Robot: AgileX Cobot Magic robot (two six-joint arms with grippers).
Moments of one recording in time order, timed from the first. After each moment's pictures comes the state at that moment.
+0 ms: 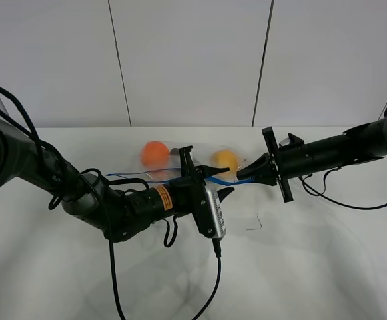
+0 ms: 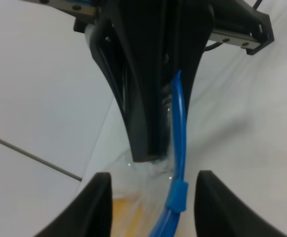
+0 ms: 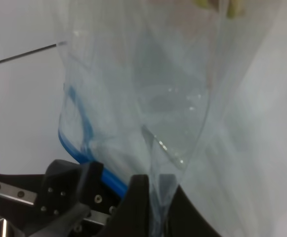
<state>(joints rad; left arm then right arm) -0.67 2.18 -0.91 0.36 -1.15 0.76 -0.02 2.16 -1.19 1.35 1.21 -0.64</state>
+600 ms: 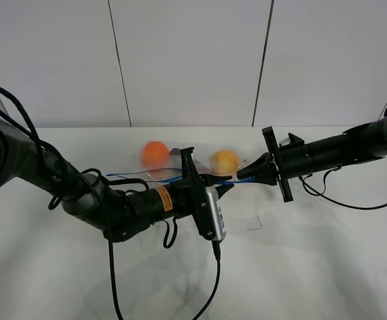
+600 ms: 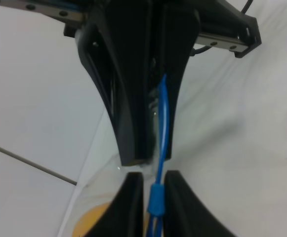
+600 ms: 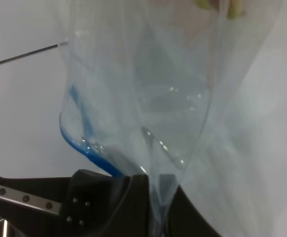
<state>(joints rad) -0.67 2.18 -0.91 0.38 -1.14 0.76 -0.02 2.16 -1.19 1.35 1.21 -0.64</state>
